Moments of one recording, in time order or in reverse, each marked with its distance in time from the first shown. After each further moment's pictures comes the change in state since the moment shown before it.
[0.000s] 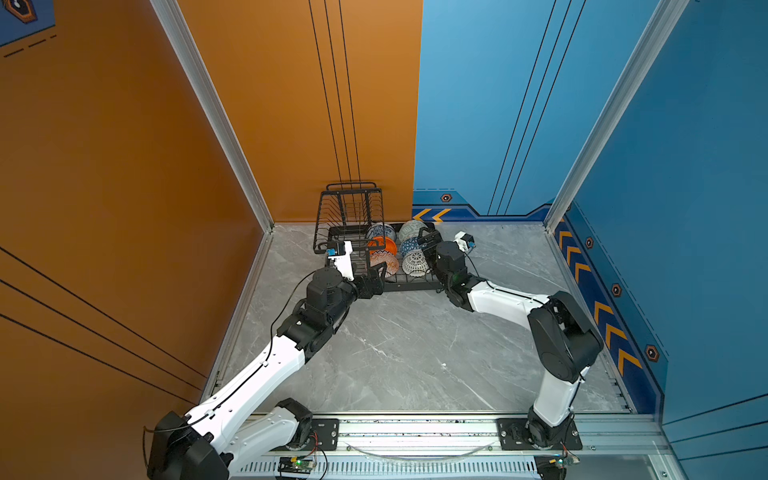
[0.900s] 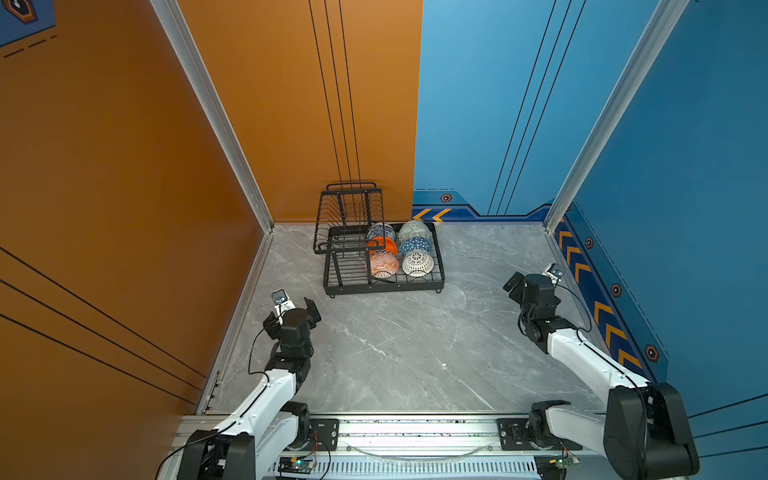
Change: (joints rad) left arm 0.449 0.001 -0.588 0.380 -0.424 0.203; right arm -0.452 -0.539 -0.599 -0.283 0.166 -0.766
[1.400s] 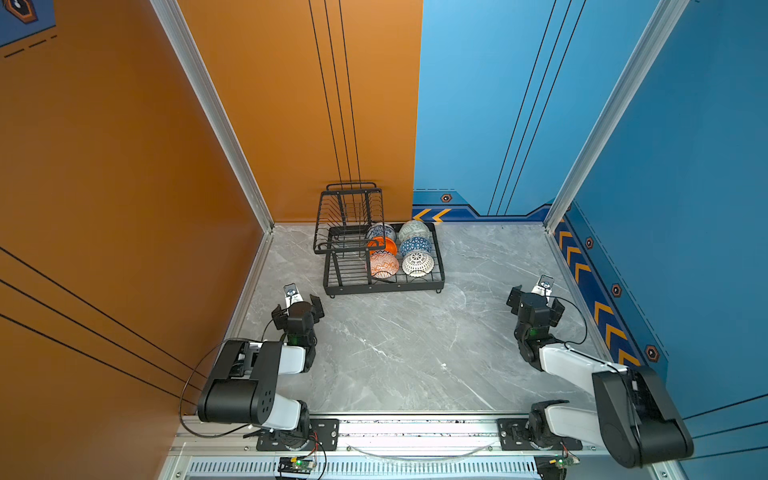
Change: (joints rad) left arm 0.017 0.458 0.055 0.460 0.119 0.149; right arm -0.006 0.151 -0.219 0.525 0.146 -0.349
